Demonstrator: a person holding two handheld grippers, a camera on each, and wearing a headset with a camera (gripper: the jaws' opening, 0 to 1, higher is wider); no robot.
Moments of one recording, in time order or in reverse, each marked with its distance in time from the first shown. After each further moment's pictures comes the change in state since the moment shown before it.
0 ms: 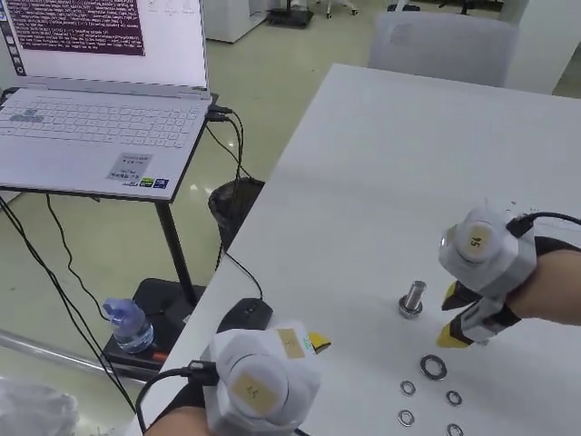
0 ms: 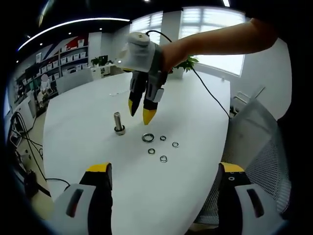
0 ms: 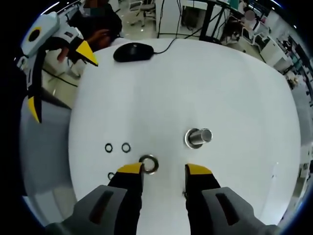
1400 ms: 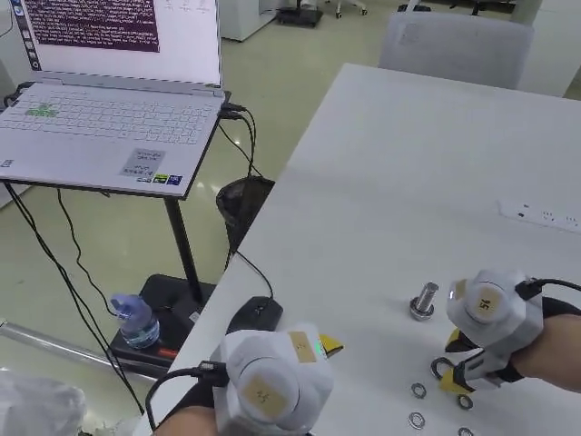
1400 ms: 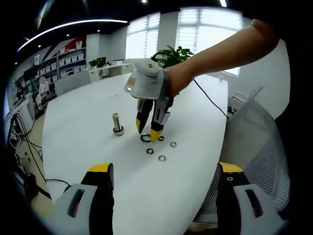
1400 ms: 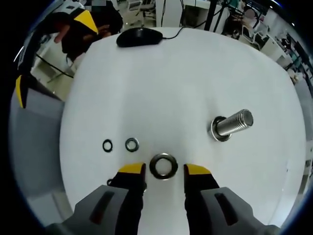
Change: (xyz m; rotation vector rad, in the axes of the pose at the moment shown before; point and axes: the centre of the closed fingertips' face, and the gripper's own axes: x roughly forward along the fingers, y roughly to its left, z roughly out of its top) left arm -0.004 0.000 0.001 0.014 -0.012 -0.015; right arm 0.048 0.022 -0.019 0.017 -0.014 0.000
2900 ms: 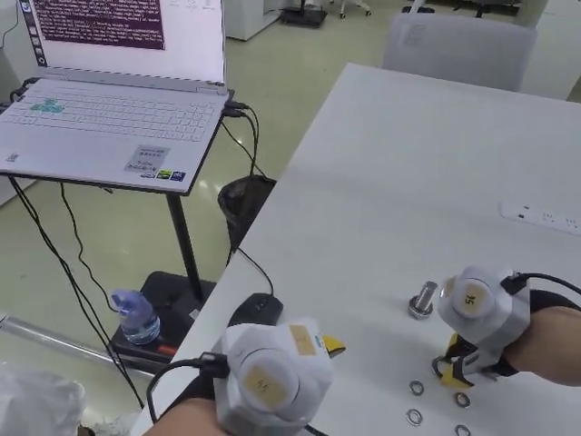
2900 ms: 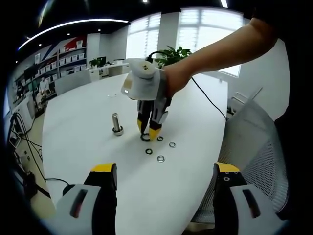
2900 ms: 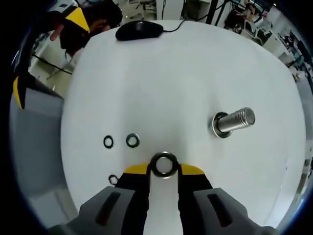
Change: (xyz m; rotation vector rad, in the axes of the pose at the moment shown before) left arm -0.001 -0.002 0.002 -0.007 0.000 -0.002; right arm -0.005 -0.001 -0.004 0.006 0.073 0.009
